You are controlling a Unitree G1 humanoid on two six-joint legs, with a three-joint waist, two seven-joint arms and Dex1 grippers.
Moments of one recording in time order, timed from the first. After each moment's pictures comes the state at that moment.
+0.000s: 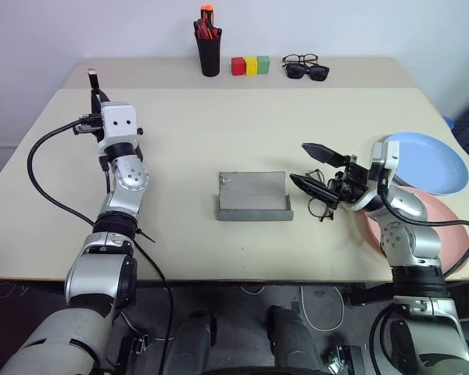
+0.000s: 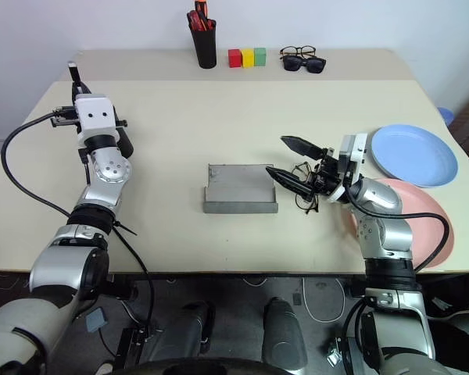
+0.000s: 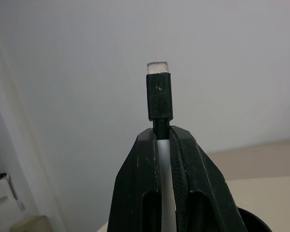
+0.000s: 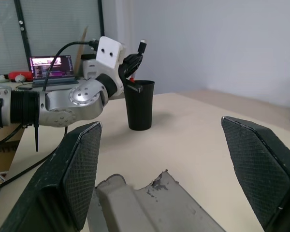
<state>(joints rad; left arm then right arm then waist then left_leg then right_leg) -0.88 0.36 0.08 0.94 0.30 -0.47 0.64 -0.43 -0.46 -0.16 0.14 0.61 0.09 1.19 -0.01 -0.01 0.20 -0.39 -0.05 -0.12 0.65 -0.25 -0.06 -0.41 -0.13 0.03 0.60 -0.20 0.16</state>
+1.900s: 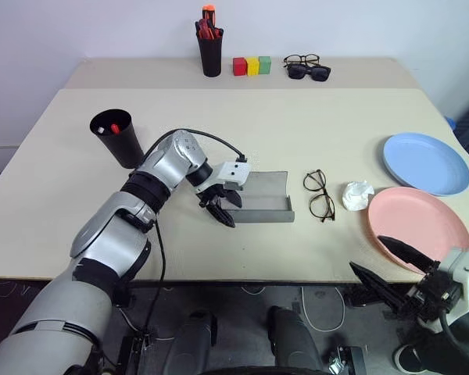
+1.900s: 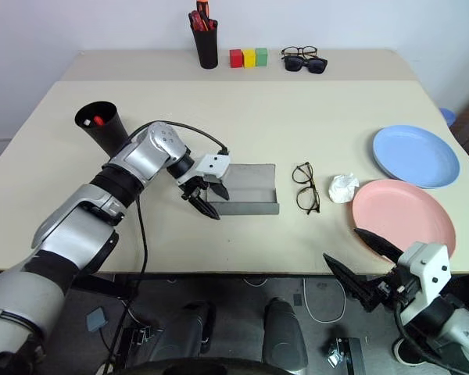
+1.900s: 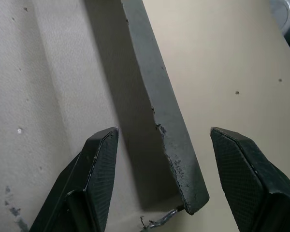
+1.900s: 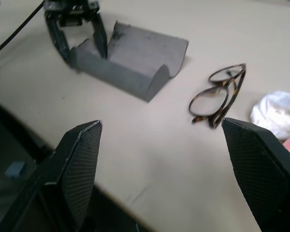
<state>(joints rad) -1.16 0.37 -0.62 0.84 0.06 0.08 -1.60 0.68 -0.53 -0.57 -0.68 0.61 0.23 0.88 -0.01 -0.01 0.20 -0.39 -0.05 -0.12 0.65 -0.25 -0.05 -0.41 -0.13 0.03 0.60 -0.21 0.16</state>
